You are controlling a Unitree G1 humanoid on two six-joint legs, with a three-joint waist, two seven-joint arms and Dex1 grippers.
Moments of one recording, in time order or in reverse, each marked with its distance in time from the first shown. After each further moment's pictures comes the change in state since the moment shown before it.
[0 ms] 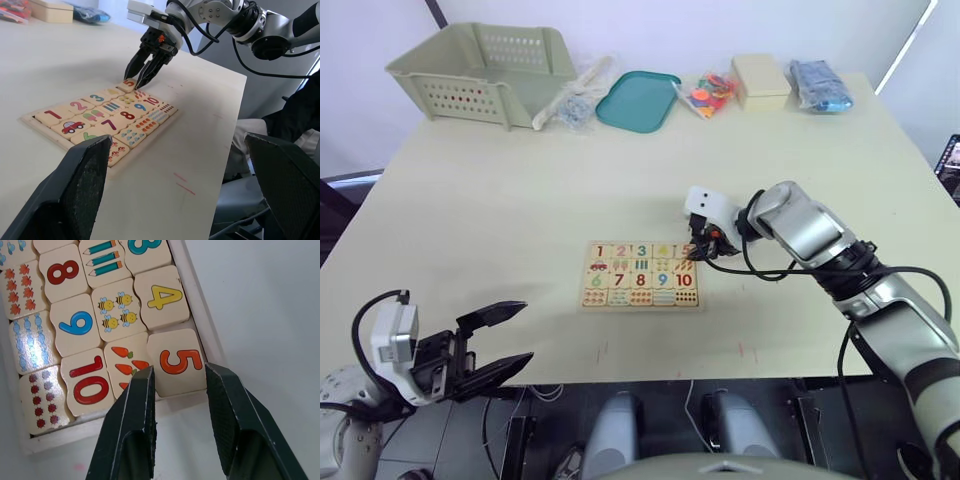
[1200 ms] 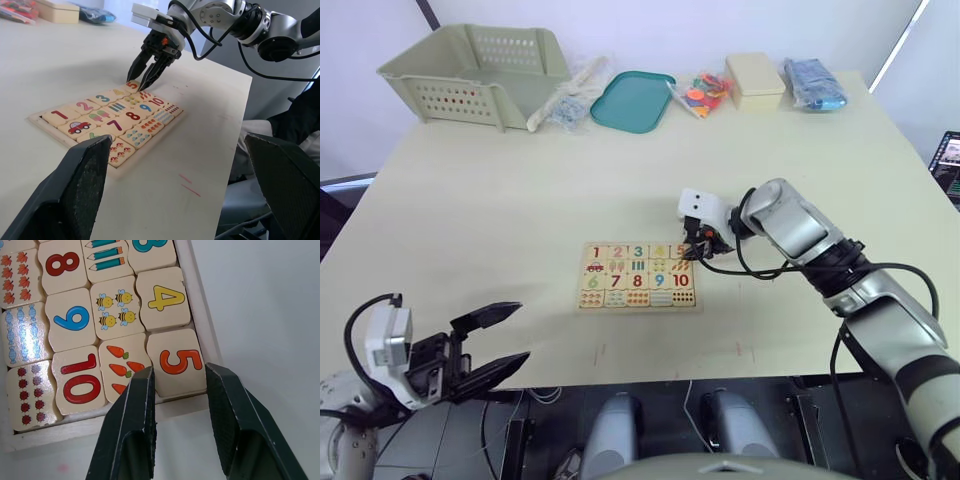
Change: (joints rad) left arm 0.022 -0.015 0.027 -0.010 -0.003 0.000 0.018; right arm -0.022 0.050 0.004 0.116 -0.086 -0.154 0.080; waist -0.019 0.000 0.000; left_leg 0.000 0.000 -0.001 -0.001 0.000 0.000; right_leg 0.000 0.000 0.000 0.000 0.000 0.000
